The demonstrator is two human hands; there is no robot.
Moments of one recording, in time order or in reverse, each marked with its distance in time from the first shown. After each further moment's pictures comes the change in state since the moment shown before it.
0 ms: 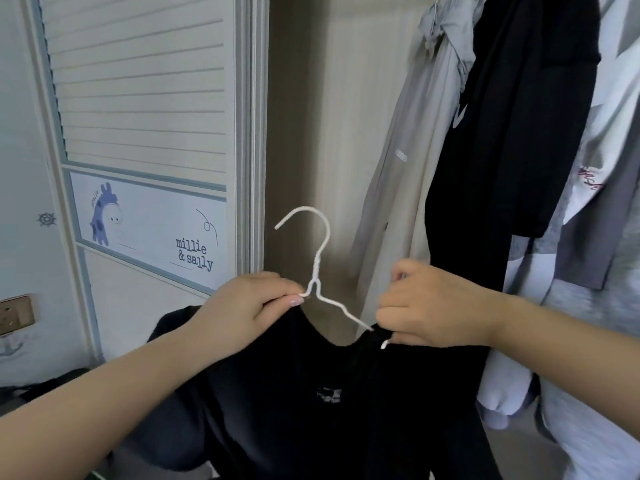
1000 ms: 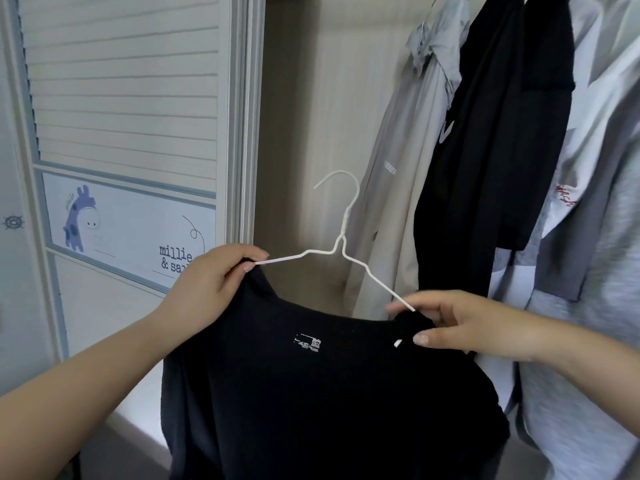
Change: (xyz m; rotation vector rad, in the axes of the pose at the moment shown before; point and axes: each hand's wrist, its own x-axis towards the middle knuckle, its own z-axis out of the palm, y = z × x) left_hand 0.015 -0.045 -0.016 0.033 0.244 -0.045; right_hand -0.038 -0.011 -0.021 1.435 -0.175 0.903
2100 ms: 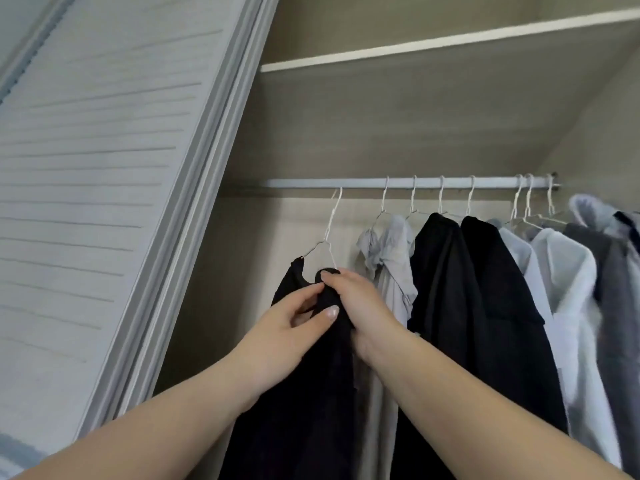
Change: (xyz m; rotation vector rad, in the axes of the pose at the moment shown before) left_hand 0.258 0.090 0.038 -0.849 0.021 -0.114; right_hand 0.190 -0.153 -0.163 0.510 0.769 -0.329
